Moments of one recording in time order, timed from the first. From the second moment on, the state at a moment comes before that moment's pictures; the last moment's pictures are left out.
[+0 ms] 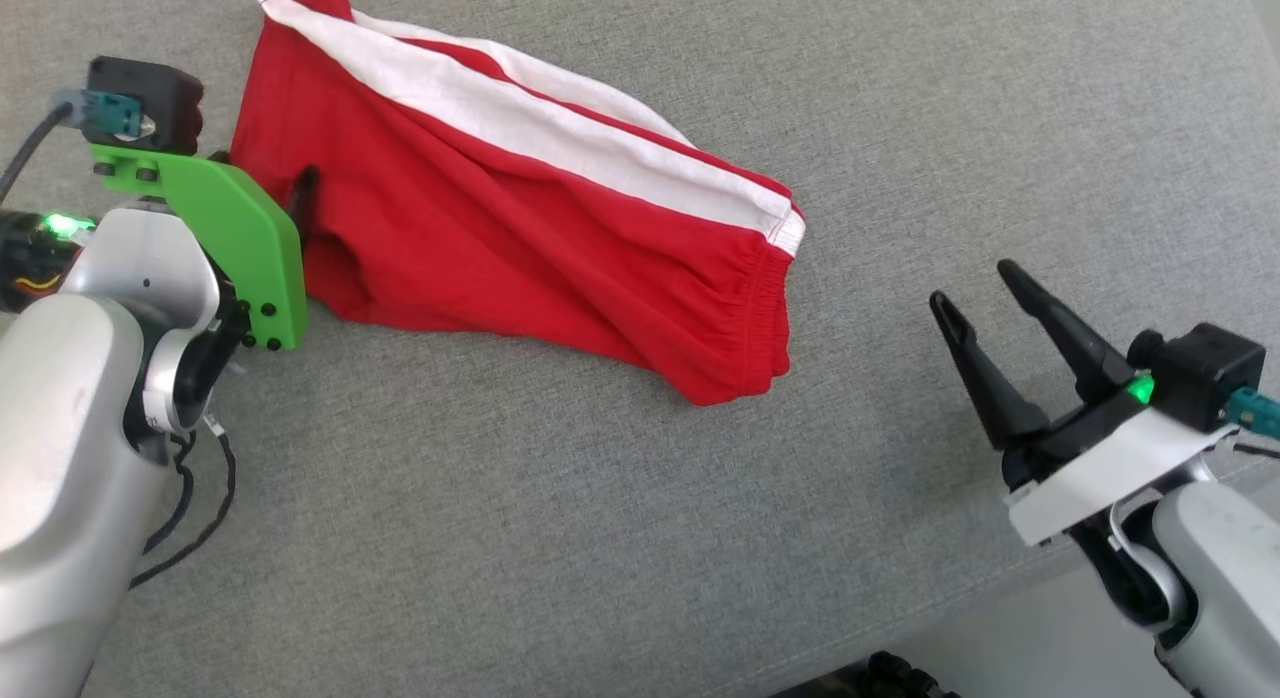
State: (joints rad) left arm -0.74 0.52 -0.50 0.19 -0.63 0.12 0.60; right arm -0.32 -0.54 0.48 0.10 0.68 0.13 -0.26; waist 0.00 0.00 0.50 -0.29
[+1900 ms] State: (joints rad) left arm -0.14 0.32 -0.52 0.09 -0.67 0.29 0.02; right arm -0.09 -0.49 0.36 -0.02 0.58 0.13 -0.06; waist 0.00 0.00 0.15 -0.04
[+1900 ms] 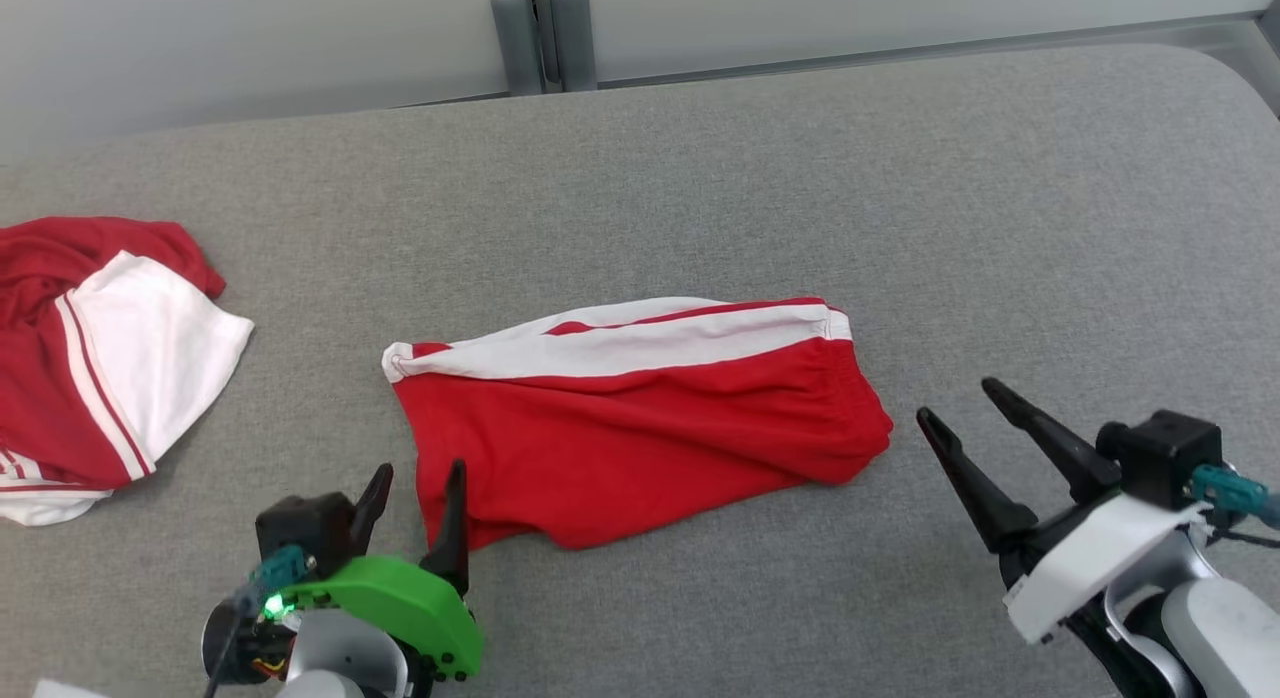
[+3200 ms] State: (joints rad) left arm -0.05 0.07 -0.25 0.15 -0.29 0.11 -0.26; right arm -0.42 -0.26 0.33 0.51 0.86 0.13 0.21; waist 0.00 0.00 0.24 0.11
